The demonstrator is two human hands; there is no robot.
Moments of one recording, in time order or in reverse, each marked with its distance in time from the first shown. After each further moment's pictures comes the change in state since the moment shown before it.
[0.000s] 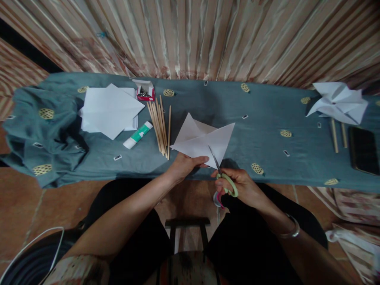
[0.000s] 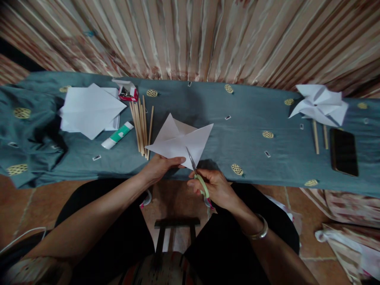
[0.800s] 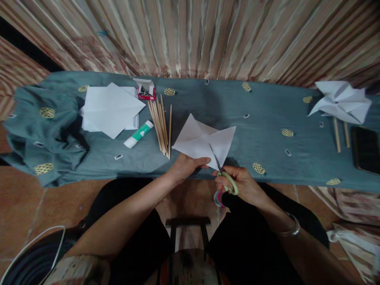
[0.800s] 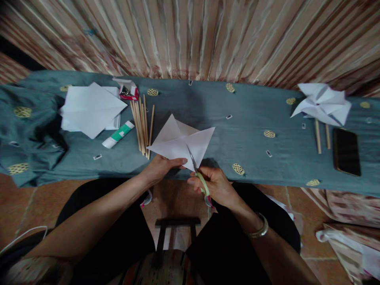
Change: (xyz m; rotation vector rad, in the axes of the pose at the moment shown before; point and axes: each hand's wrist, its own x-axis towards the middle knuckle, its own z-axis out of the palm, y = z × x) left_hand -0.001 -0.004 0.000 0.020 -0.011 0.015; right_hand 0.005 0.000 0.002 0.046 0.055 0.044
